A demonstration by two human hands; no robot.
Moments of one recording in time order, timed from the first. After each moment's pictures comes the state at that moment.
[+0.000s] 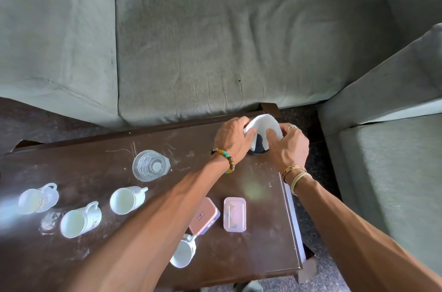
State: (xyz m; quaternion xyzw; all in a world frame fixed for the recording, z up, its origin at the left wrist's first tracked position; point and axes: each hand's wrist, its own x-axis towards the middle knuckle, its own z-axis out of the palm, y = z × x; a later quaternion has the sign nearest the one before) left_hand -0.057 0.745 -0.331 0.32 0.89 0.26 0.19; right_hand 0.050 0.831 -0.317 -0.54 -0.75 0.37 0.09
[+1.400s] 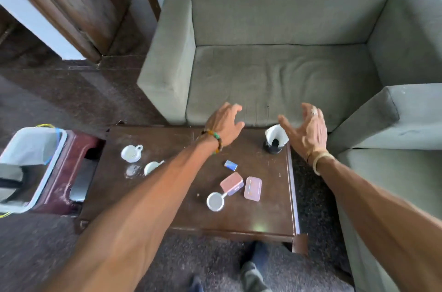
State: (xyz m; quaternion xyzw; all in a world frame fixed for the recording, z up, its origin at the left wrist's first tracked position) left_hand -0.033 0.589 -0.076 0.33 0.91 0.21 0.11; right_hand 0.103 0.771 -0.088 -0.39 -0.85 0.32 0.13
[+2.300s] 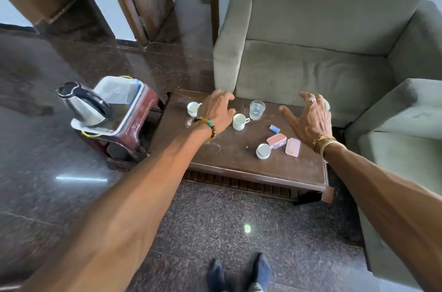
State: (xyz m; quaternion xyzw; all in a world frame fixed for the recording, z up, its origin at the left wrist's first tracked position) left_hand 0.095 0.222 0.023 0.28 0.94 0.22 0.02; right_hand 0.219 0.443 0.021 -0.27 -0.92 0.24 0.13
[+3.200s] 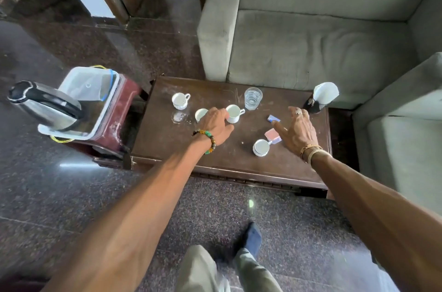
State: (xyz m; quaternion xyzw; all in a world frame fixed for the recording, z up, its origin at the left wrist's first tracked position) left_hand 0.050 0.282 -0.086 0.22 0.94 0.17 0.18; right_hand 0.164 0.488 -0.099 -0.33 -0.89 0.31 -0.02
